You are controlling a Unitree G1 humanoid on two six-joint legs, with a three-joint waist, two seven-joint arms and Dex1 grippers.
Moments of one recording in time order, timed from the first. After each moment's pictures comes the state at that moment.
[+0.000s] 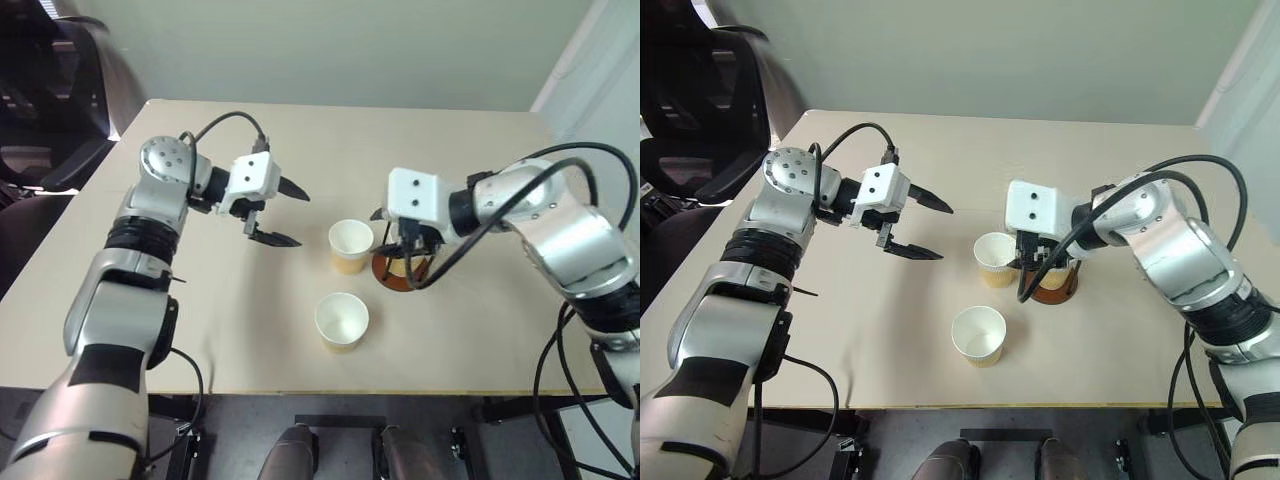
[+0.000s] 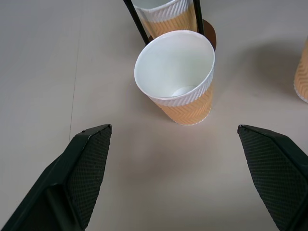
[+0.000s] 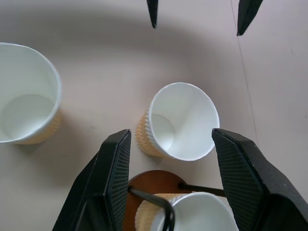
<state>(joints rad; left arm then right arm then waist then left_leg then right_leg) -1.21 0.64 -0.27 0.97 -0.09 -0.35 -1.58 -1.02 -0.78 0.49 -0.30 0.14 0.76 1.08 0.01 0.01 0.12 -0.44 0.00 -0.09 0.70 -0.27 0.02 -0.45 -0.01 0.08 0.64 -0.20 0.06</state>
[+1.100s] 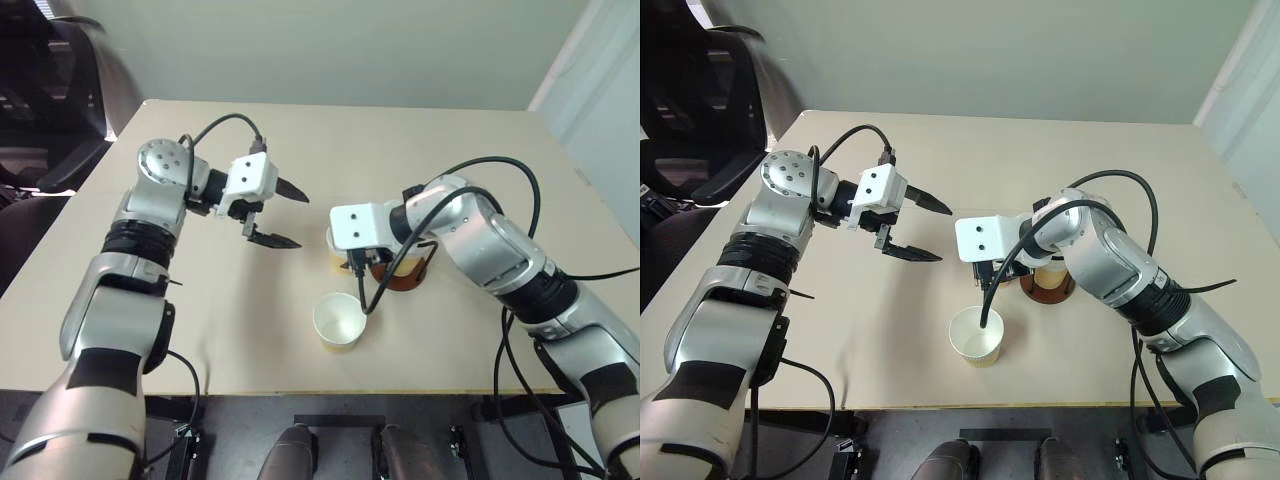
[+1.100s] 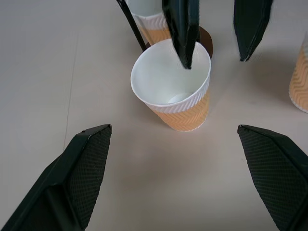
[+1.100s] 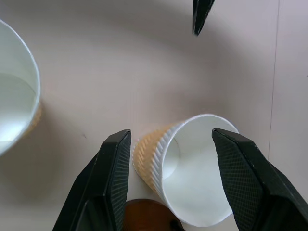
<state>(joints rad) -1.19 0.66 -0.28 0.92 -0.14 -0.31 -1.58 -1.07 -0.58 0.64 -0.11 -0.15 0.56 1.17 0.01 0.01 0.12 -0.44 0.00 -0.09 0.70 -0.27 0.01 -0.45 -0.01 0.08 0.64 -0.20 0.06</state>
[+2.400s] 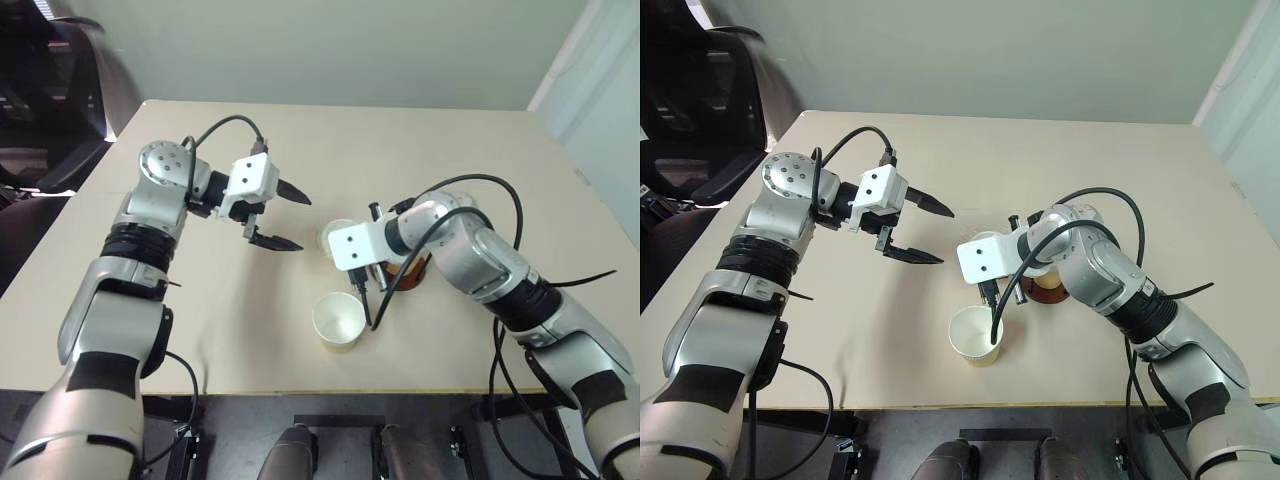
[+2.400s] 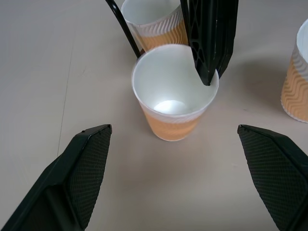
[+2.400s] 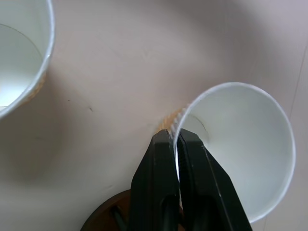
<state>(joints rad) -1.17 0.66 -0.29 0.86 -0.17 -0.26 -1.58 -1.01 -0.54 0.65 -0.07 -0.32 0.43 1.24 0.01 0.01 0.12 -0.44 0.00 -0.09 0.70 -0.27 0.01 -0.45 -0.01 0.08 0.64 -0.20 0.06</state>
